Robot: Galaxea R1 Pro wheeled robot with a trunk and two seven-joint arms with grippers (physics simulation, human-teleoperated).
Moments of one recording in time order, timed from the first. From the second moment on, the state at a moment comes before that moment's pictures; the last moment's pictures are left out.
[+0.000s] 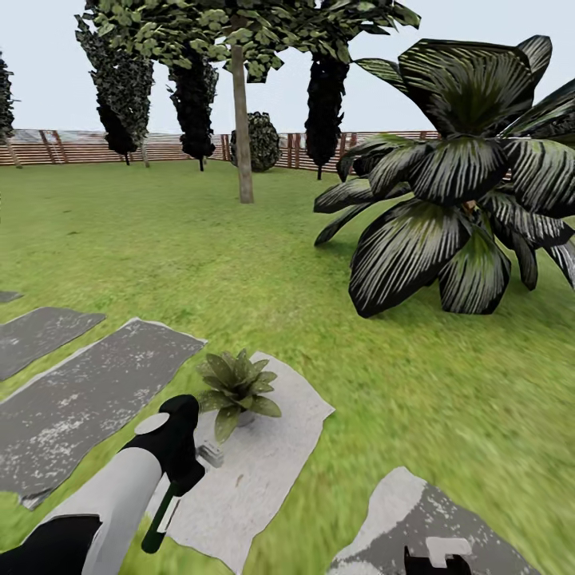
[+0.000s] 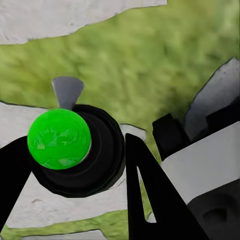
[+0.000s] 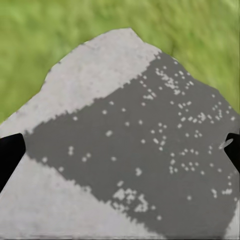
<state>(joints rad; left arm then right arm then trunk) -0.83 -0.03 0.04 -0.51 -1.41 1.00 -1.25 -0.44 -0.08 0.37 -0.03 -0.31 -0.41 -0.22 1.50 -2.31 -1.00</state>
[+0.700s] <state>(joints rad) -1.15 -0.05 -0.26 -0.49 -1.48 0.94 -1.56 -0.44 -0.08 0.37 -0.03 -0.31 -0.41 -0.22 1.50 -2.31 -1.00</state>
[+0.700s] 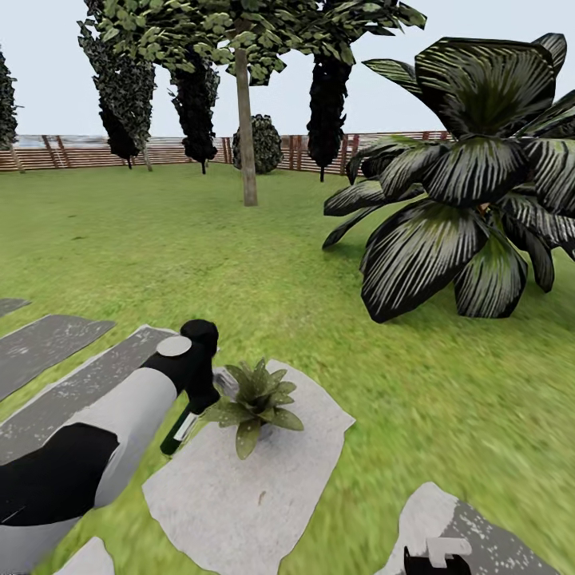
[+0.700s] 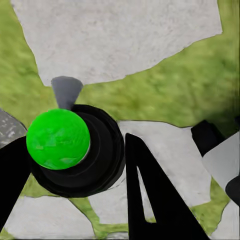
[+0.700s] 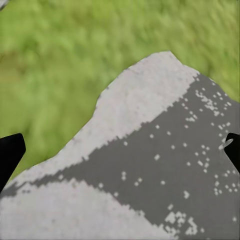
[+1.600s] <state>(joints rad) -1.16 0.01 -0.28 -0.49 -1.50 0.95 -1.56 -0.44 -0.08 0.37 -0.03 -0.31 -0.41 -0.22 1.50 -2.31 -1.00</state>
